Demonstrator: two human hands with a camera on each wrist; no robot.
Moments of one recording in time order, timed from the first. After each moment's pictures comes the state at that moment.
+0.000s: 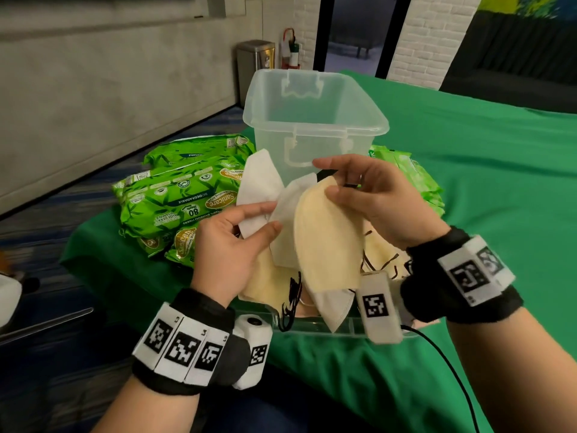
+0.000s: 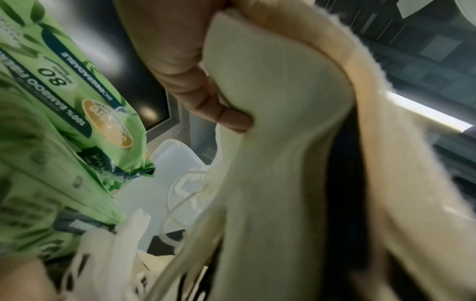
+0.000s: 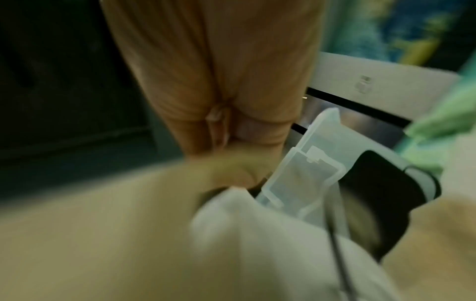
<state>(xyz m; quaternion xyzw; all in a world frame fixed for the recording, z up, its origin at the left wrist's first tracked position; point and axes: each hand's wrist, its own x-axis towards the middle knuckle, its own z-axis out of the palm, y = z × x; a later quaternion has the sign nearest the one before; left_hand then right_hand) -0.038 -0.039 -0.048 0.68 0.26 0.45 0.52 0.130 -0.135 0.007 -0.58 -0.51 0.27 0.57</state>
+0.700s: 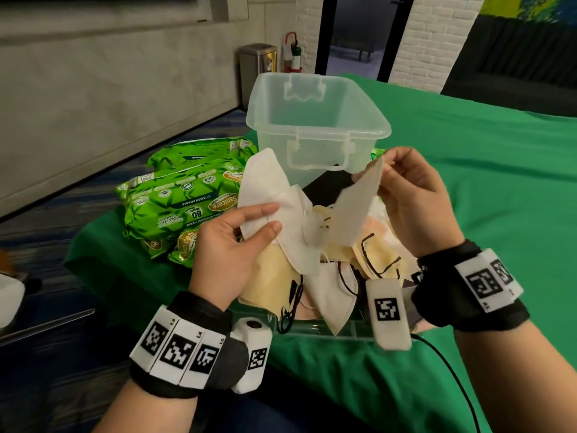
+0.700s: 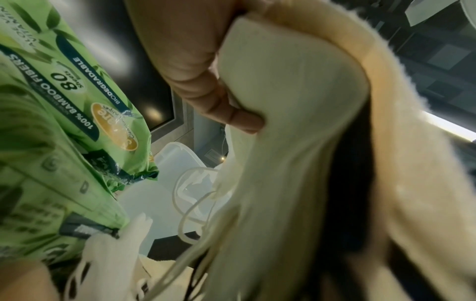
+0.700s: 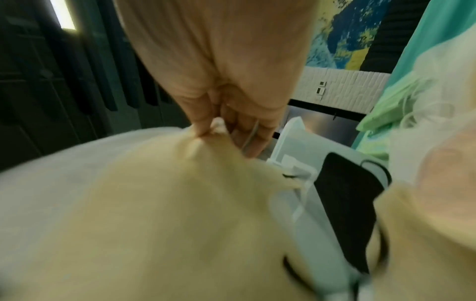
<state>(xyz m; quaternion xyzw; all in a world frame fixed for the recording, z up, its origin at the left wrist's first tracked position) -0.042 -0.036 -0.049 0.66 0.22 0.44 0.57 0.148 -0.143 -0.005 -0.49 -0.38 0.22 0.75</state>
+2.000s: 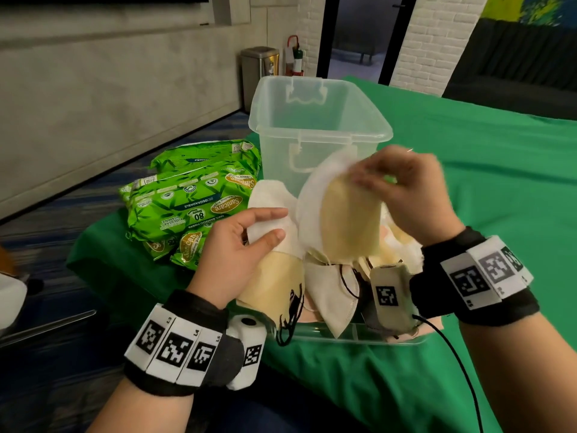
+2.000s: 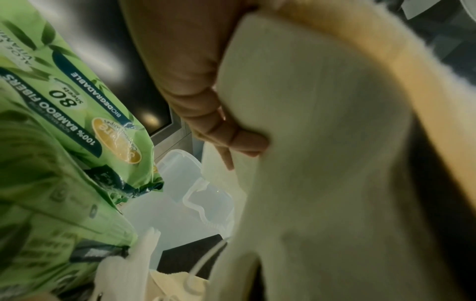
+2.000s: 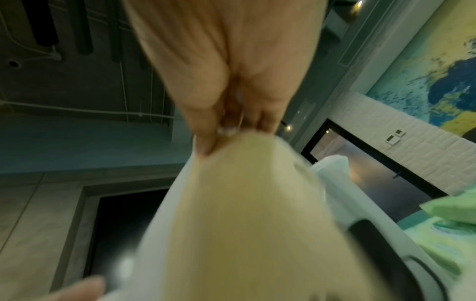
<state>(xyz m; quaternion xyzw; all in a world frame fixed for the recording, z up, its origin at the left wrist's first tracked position) -0.045 -0.028 -0.049 0.71 0.22 0.36 0.56 0.148 -0.140 0.015 -0.68 -0.52 0.01 0.52</state>
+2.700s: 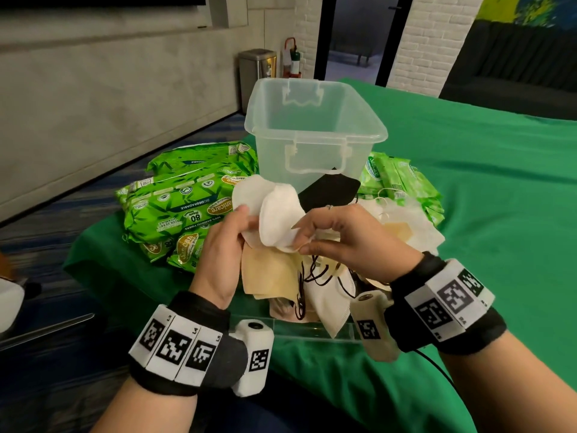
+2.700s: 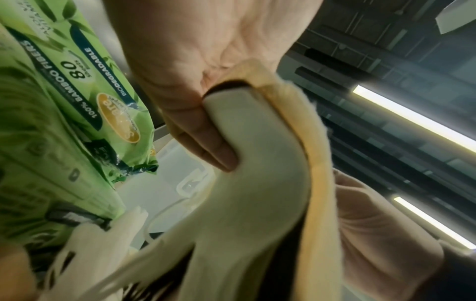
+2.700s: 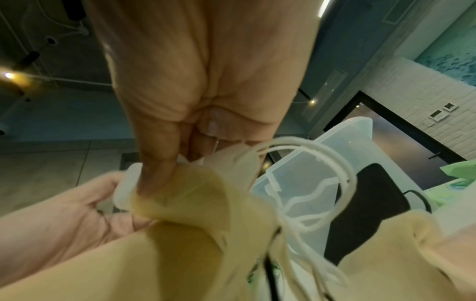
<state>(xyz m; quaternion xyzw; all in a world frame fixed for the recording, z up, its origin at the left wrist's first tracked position) -0.039 -0.033 -0.047 0.57 0.28 0.35 0.69 0.114 -0.135 -0.014 -0.63 -0.68 0.14 0.34</state>
